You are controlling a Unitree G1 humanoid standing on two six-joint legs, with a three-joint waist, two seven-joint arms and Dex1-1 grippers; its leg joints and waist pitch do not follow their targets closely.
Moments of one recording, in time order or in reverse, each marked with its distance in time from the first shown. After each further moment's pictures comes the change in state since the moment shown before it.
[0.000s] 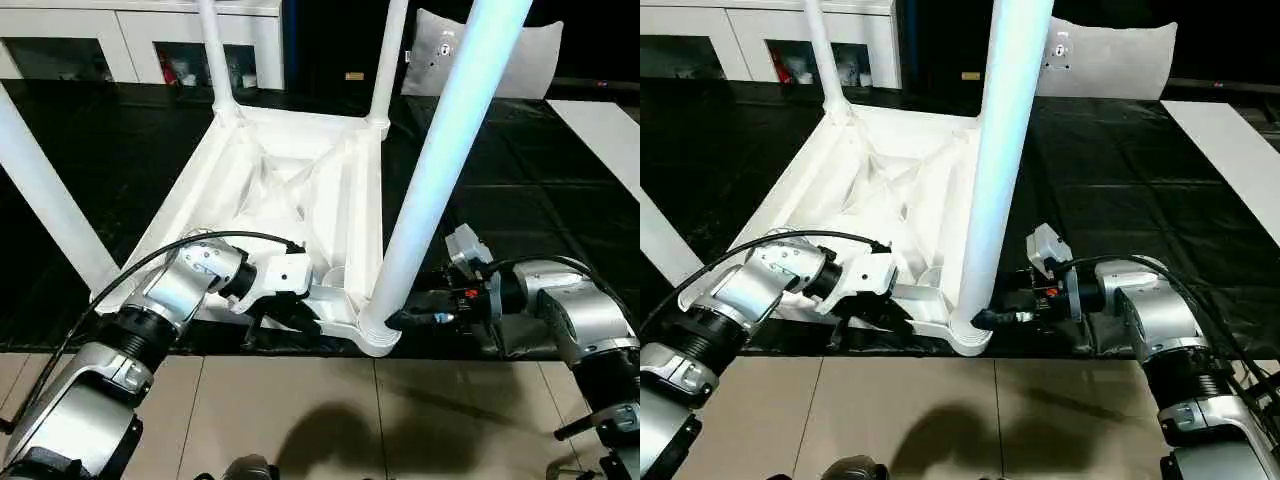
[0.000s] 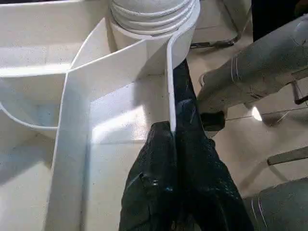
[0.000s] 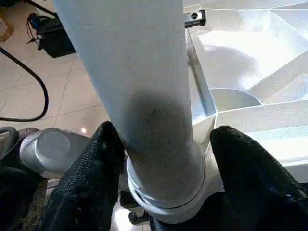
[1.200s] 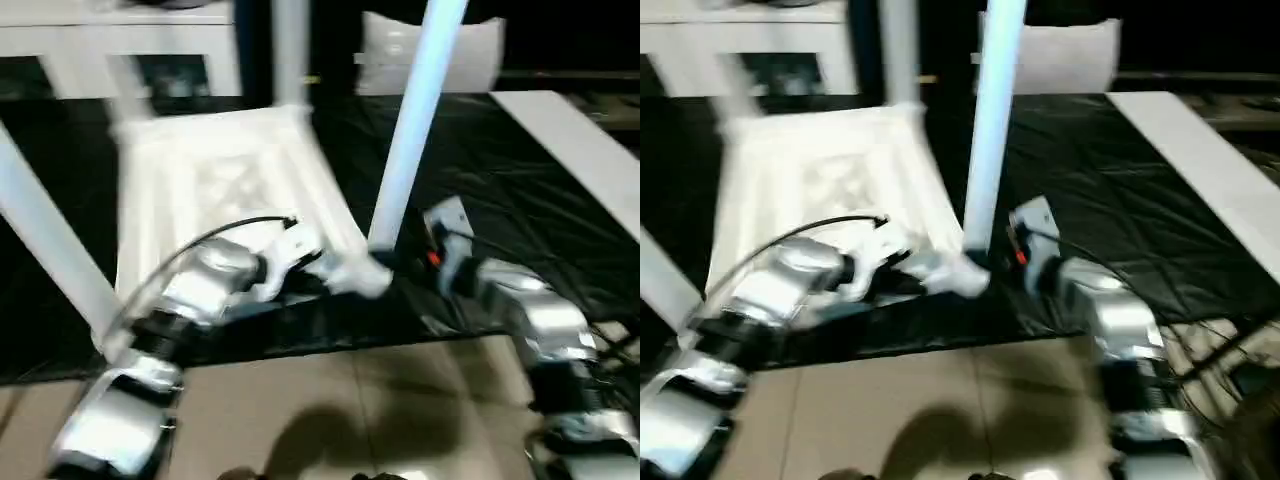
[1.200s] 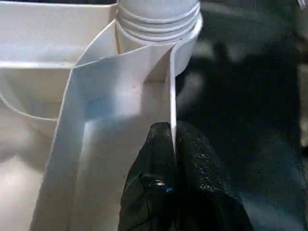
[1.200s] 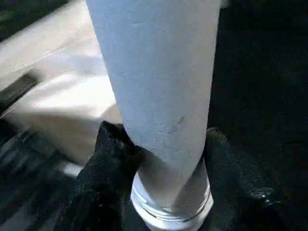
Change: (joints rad) left arm 0.000 -0.244 0.190 0.007 0.007 0.447 0.502; right arm -0.002 0.336 -0.197 -0.106 -0.113 0.243 -0.886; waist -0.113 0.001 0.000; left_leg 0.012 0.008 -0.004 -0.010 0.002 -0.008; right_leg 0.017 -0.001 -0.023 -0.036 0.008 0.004
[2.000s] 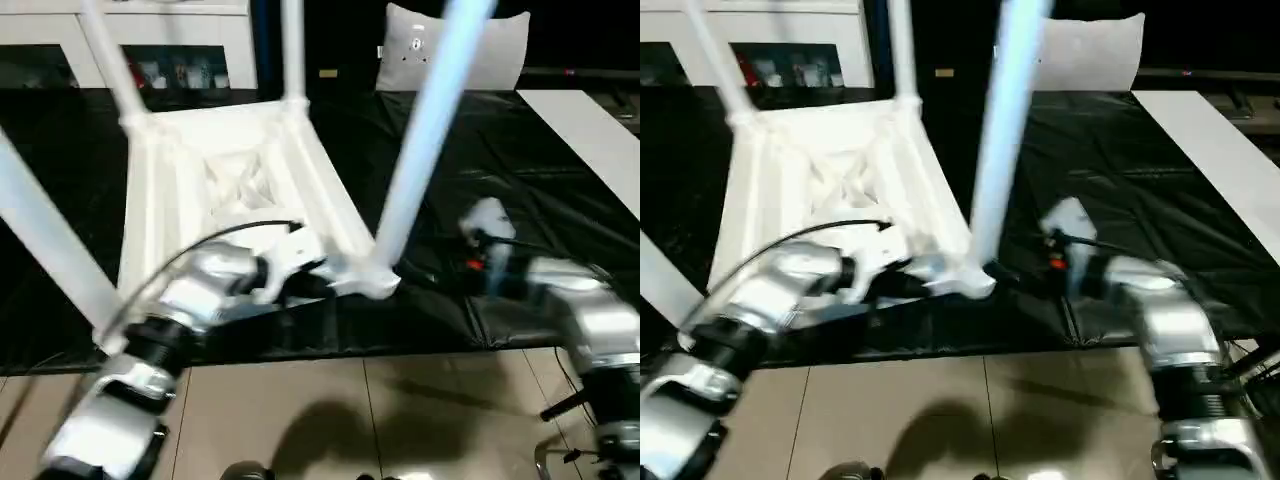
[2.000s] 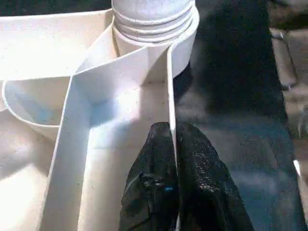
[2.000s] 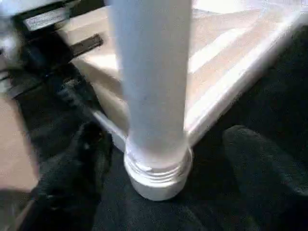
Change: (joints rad) left arm 0.028 0.162 -0.091 0.006 0.003 -0.303 -0.239; right arm 0.075 -0.327 0.079 -0.044 0.071 -0.194 0.572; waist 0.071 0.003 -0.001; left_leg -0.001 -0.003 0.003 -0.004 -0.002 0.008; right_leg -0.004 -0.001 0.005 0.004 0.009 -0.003
